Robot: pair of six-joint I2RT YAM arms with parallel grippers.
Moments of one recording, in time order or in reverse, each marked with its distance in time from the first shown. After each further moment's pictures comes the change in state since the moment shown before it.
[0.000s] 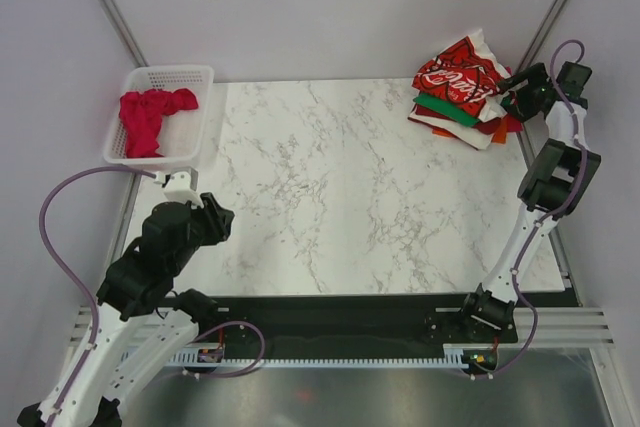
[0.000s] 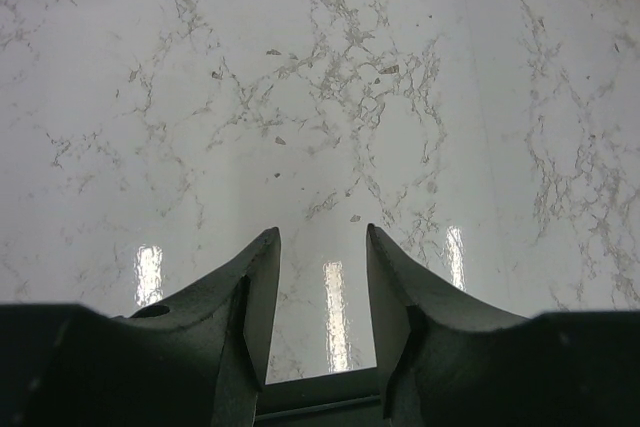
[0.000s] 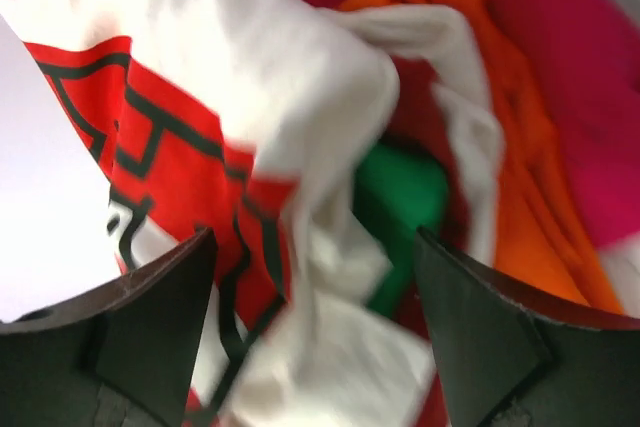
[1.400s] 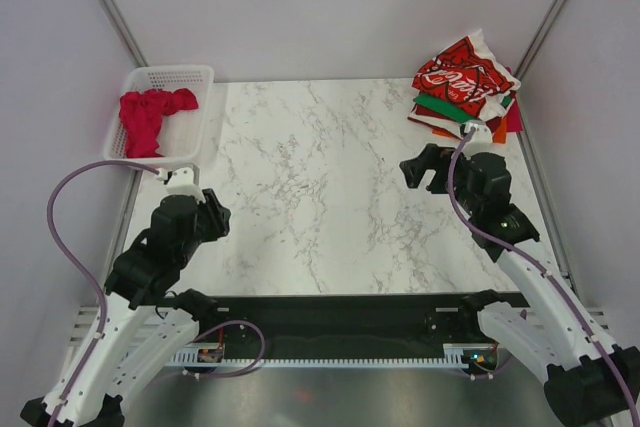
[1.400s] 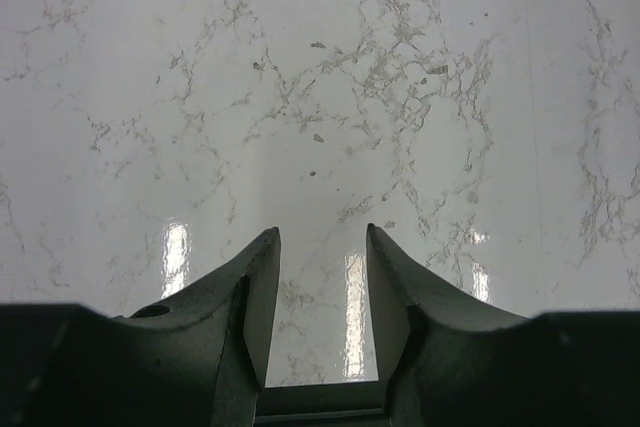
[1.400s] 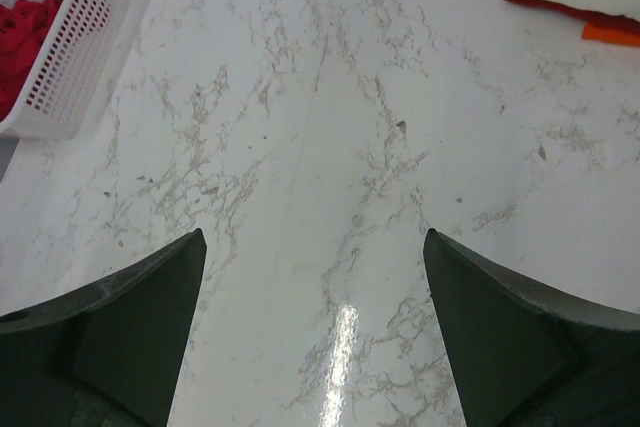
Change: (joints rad) left arm 0.033 0.058 -0.012 0.000 -0.052 0.000; right arm 0.758 -1.551 -1.415 0.199 0.472 -0.365
